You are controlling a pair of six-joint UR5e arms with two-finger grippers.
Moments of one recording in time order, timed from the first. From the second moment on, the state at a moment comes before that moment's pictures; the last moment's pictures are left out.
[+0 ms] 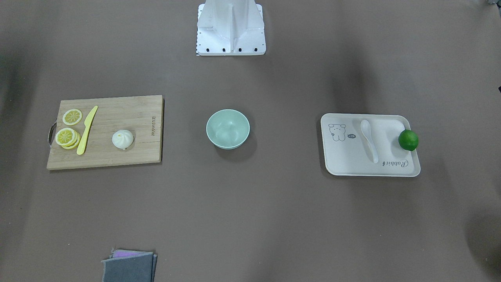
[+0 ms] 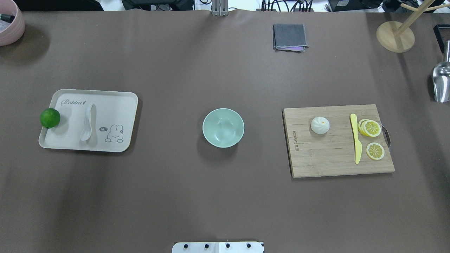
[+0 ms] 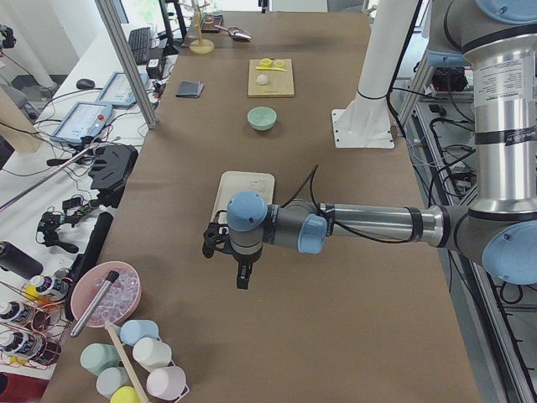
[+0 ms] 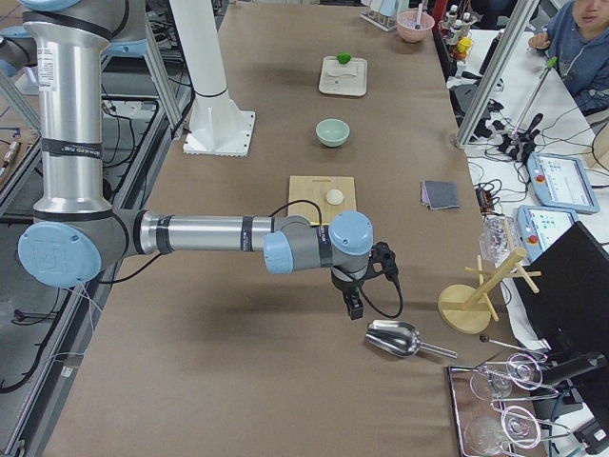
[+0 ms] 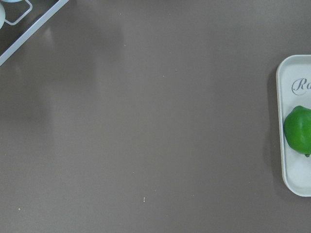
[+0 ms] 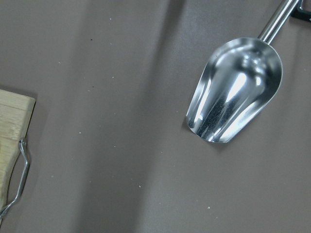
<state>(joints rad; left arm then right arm) -1.52 -1.43 -1.74 -1.73 -2.40 -0.08 1.51 -1.62 1.64 -1.41 2.37 -0.12</state>
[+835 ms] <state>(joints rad) -1.52 -1.42 -1.74 -1.73 -2.39 -0.08 1.51 -1.62 1.63 -1.41 2.40 -0.12</state>
